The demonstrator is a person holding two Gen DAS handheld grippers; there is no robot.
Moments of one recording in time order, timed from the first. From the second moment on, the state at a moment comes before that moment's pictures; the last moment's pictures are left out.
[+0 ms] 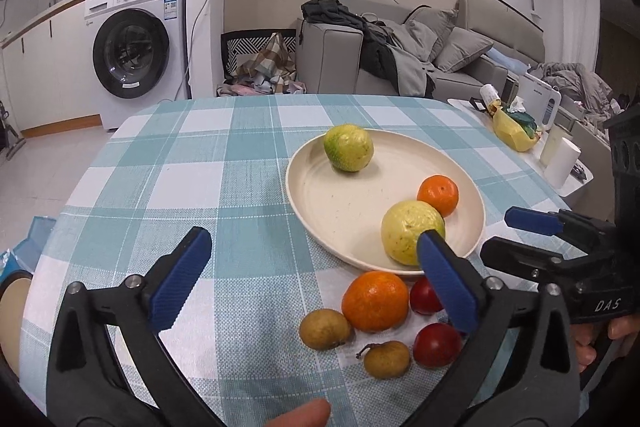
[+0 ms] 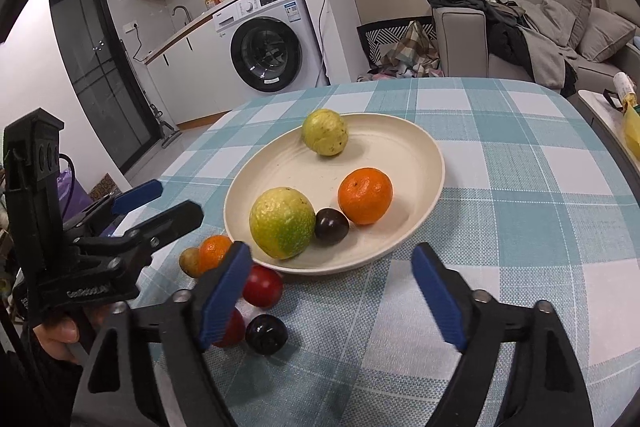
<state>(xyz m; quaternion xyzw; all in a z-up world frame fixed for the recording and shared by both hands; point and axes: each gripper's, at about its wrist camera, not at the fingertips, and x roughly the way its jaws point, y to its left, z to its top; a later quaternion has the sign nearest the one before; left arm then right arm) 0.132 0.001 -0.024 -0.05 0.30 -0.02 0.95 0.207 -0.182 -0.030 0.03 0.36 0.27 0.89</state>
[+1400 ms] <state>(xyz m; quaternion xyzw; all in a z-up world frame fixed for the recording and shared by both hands) 0.073 -0.019 -0.017 -0.01 0.29 -0.02 0.96 0.172 -0.183 -0.027 0.00 0.34 0.29 0.89</state>
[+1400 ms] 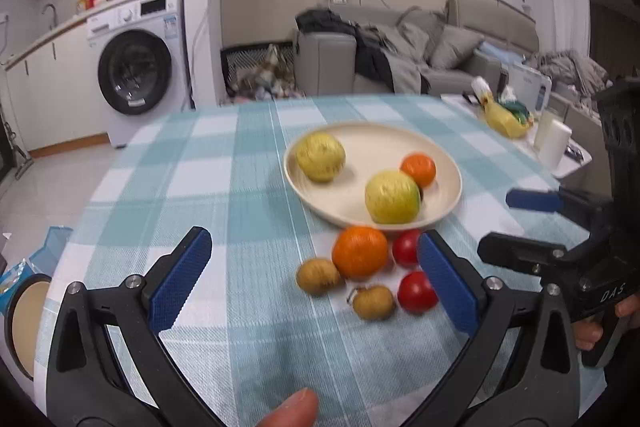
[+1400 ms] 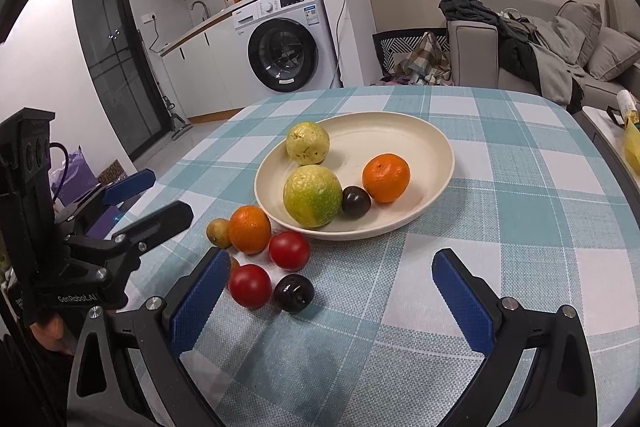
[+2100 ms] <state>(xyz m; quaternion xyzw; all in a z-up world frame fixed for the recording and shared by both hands) 0.071 -0.024 -0.020 0.00 0.30 -0.04 0.95 0.174 -0.172 -0.043 -0.05 0.40 0.27 0.87</state>
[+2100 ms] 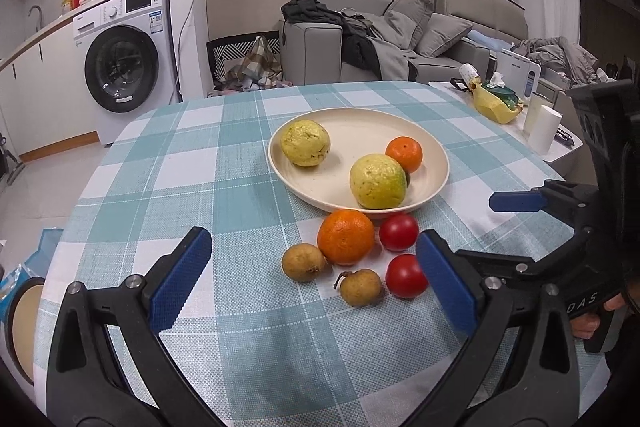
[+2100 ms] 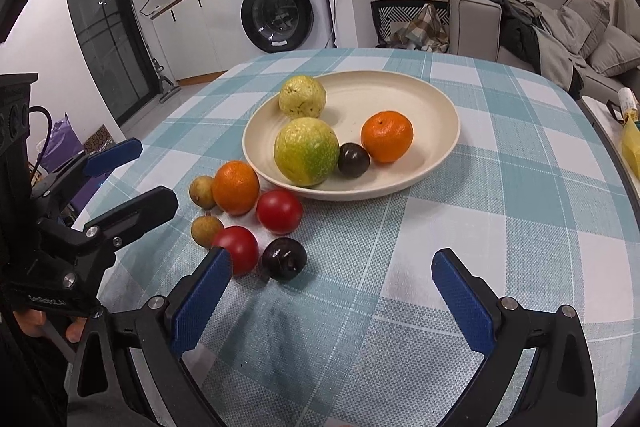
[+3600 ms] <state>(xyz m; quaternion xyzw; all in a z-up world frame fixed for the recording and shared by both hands) 0.073 -0.025 -0.029 -0.01 0.31 -0.05 0.95 0.165 -0.152 -0.047 -0.08 0.40 0.30 0.86</state>
